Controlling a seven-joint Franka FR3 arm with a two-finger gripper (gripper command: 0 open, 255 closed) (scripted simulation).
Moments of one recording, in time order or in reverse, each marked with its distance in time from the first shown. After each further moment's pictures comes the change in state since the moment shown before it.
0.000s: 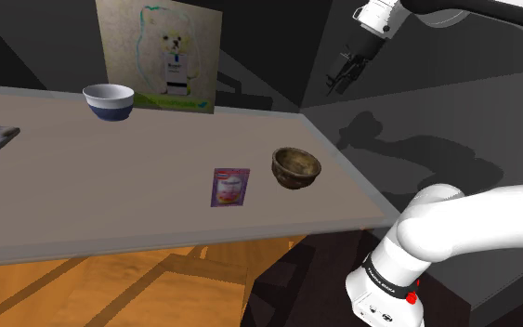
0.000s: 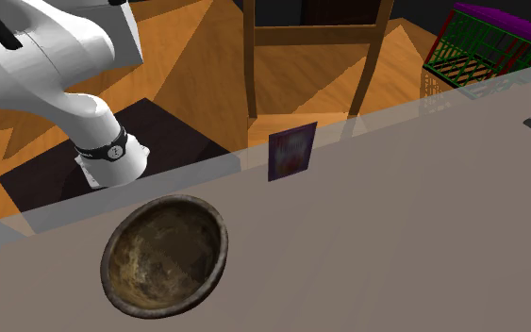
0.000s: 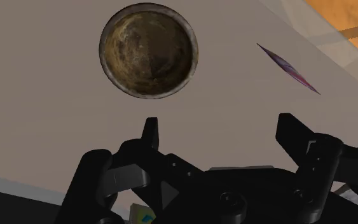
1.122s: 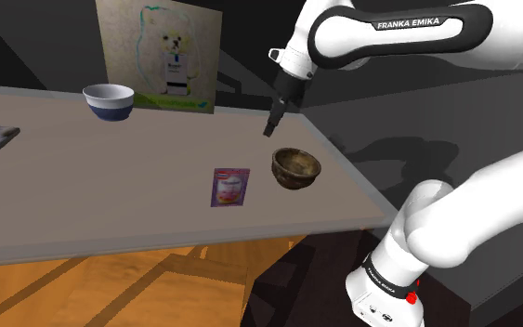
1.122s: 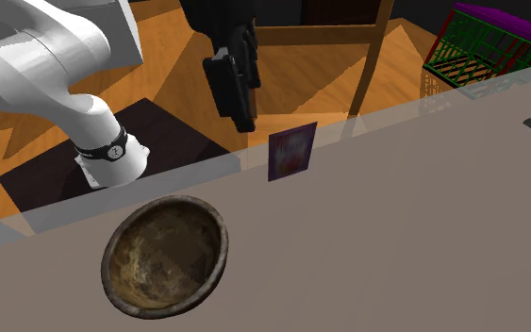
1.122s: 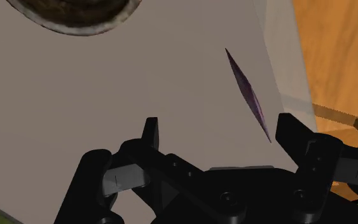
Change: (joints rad) arm 0.220 0.320 0.069 -0.075 0.046 0.325 -0.311
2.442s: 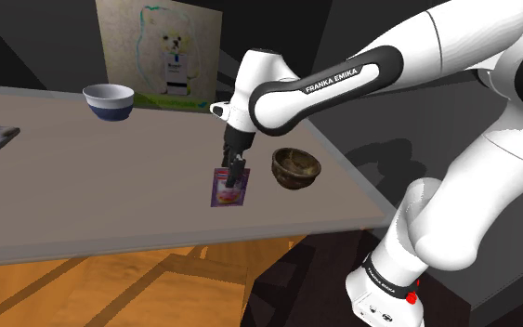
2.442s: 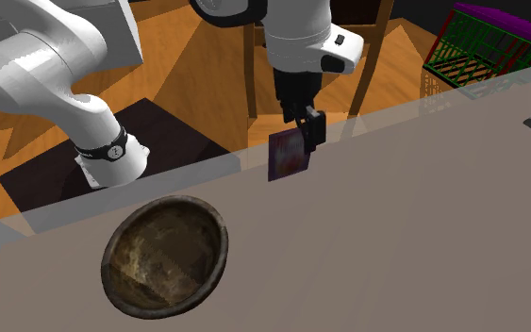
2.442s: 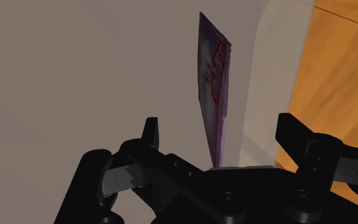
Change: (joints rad) arm 0.147 0.329 0.093 -0.022 0.015 0.292 -0.229
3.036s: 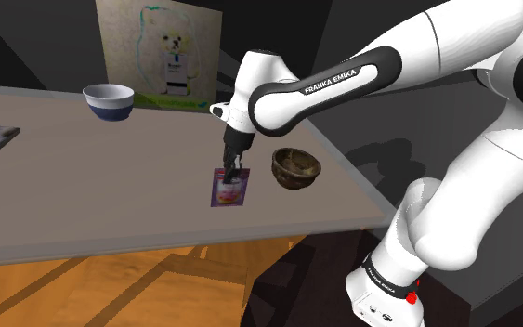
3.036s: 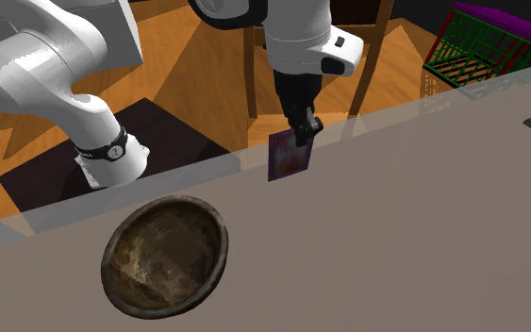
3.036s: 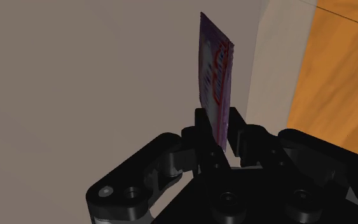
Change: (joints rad) arm 0.000 0.005 0.000 -0.001 0.000 0.007 -0.001
